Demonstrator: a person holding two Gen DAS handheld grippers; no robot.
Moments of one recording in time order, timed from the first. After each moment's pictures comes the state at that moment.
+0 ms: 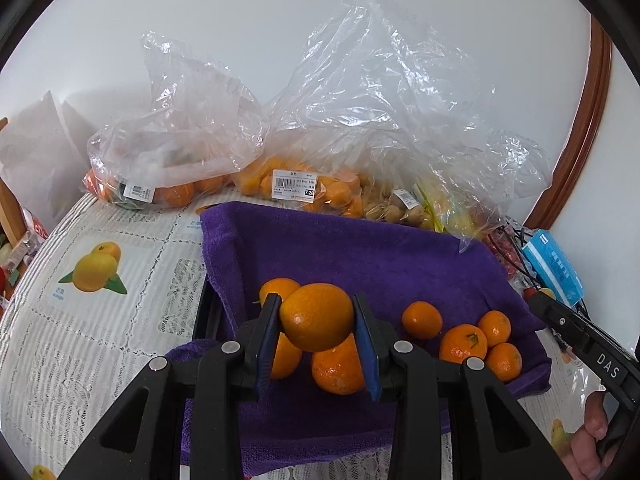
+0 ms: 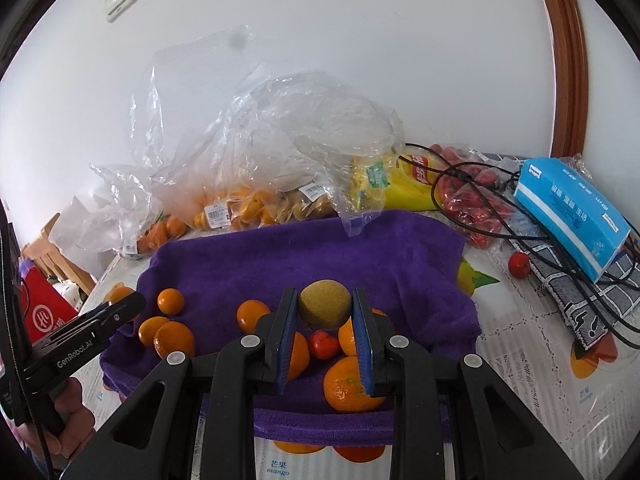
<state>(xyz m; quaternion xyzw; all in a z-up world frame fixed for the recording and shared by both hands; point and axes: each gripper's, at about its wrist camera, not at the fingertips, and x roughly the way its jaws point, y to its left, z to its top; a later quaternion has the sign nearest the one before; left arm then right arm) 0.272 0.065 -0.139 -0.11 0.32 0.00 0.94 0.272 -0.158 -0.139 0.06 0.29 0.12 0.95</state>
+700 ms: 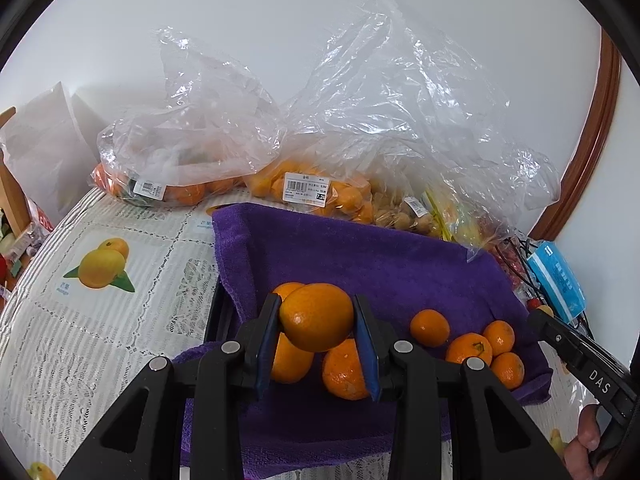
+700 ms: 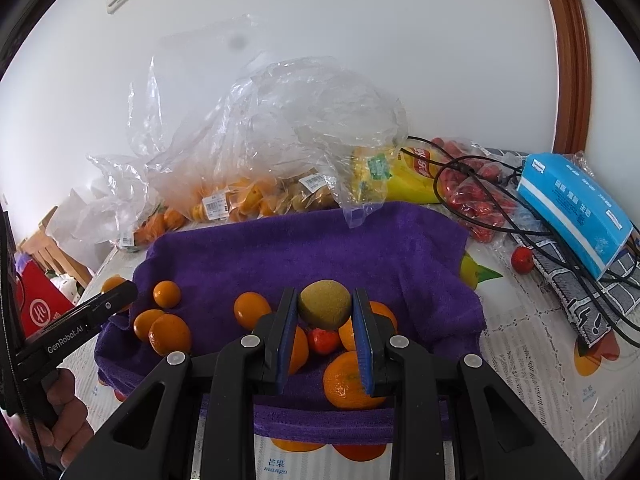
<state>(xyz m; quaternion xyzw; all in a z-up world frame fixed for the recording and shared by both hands) 0.272 0.074 -0.139 -0.13 0.32 0.01 0.94 0.277 -0.158 -0.144 0.05 0.30 0.12 0.95</state>
